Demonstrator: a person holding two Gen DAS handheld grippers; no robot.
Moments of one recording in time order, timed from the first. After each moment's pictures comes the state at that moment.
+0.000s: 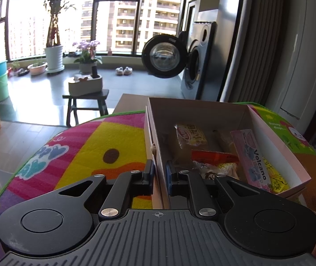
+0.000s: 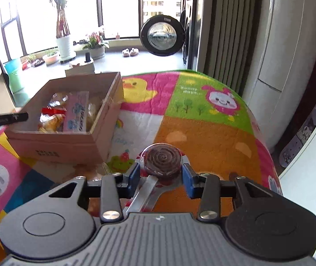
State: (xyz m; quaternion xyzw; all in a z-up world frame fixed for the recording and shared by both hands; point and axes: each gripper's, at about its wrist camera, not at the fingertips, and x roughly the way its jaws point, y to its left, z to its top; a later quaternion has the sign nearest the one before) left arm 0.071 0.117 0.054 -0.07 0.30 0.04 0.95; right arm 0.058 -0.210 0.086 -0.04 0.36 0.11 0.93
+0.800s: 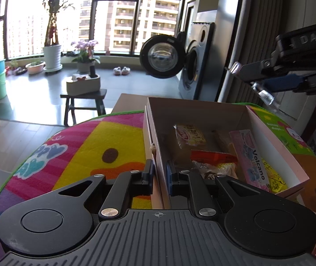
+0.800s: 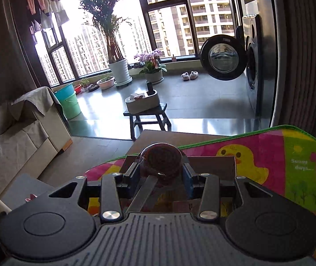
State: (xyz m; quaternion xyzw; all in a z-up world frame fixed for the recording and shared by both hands) left arm 0.074 0.116 0.054 -0.07 0.30 0.04 0.95; right arm 0.189 -0.063 0.127 0.03 0.33 0.26 0.91
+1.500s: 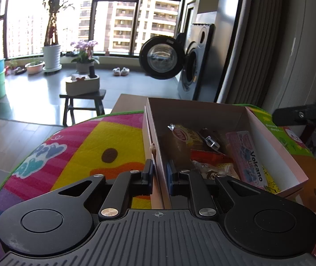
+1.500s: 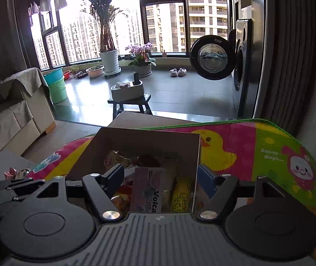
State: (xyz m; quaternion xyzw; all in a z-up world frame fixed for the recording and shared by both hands) left arm 0.077 0.112 0.053 -0.08 0.29 0.03 0.95; right arm 0.143 -0.107 0.114 -0.04 0.32 0.24 0.92
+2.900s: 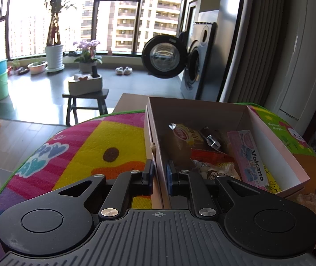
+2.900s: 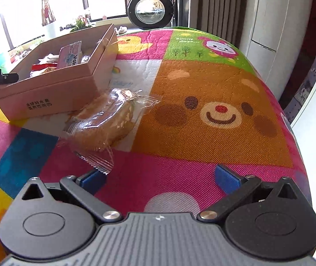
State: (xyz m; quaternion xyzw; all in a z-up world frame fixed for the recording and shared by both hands) left arm 0.068 0.117 0.053 -0.08 0.30 0.04 0.95; right arm 0.030 -0.202 0.012 -0.02 0.43 0.08 0.90
